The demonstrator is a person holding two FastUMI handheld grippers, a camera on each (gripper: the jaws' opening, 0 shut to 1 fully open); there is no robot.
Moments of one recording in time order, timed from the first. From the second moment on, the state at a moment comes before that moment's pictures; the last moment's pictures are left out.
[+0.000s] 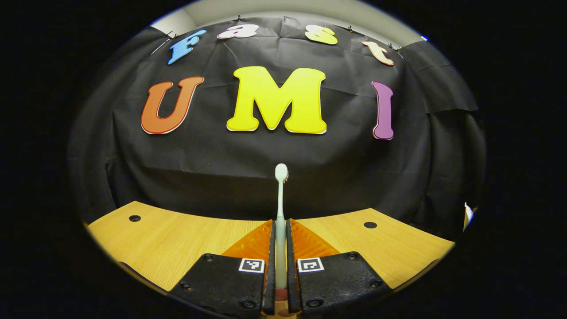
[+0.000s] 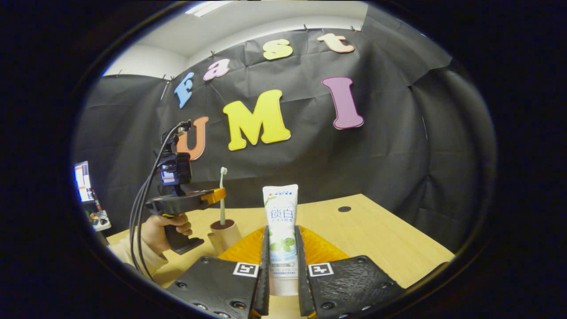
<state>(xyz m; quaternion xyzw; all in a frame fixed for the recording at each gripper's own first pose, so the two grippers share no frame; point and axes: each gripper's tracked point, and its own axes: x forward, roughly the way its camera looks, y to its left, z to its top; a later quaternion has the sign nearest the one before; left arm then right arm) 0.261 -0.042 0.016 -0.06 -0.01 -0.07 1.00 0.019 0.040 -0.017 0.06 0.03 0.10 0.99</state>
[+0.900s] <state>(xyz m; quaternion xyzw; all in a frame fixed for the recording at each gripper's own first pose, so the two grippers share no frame) 0.175 0.039 0.007 -0.05 -0.01 -0.04 1.00 0.023 0.082 -0.015 0.06 0.05 0.15 0.99</state>
